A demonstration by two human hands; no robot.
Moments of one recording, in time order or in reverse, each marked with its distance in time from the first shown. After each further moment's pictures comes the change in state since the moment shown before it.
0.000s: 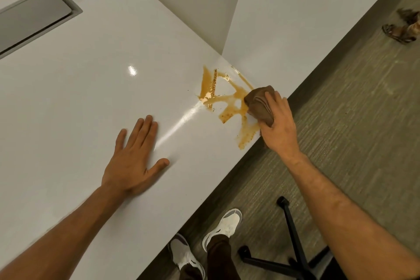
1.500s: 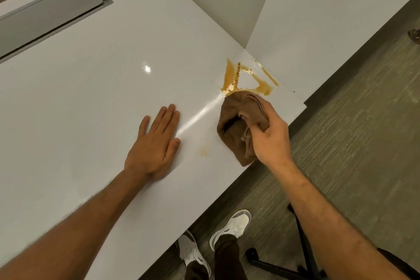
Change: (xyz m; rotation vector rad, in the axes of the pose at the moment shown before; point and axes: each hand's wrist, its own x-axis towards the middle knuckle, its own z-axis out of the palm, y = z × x) left_hand -0.002 0.001 0.000 -0.033 0.022 -0.014; right_hand -0.052 -0.102 0.018 0.513 -0.073 0.009
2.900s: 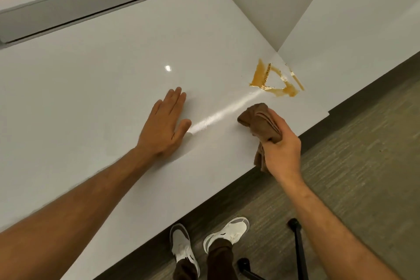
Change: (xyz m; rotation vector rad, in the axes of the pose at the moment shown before) left_hand -0.036 -0.015 -0.005 -0.175 0.216 -0.128; right_hand -0.051 -0.006 0.019 -0.085 -0.024 0.067
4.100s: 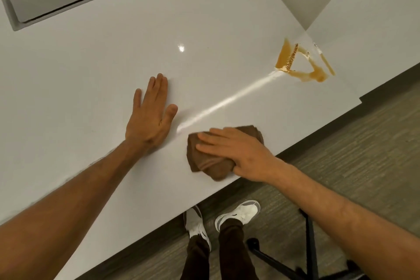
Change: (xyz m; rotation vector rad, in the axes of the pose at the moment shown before) left_hand -0.030 -0.056 -0.016 0.106 -0.020 -0.179; right_hand -0.008 -0.004 0.071 -0.421 -0.887 -0.861
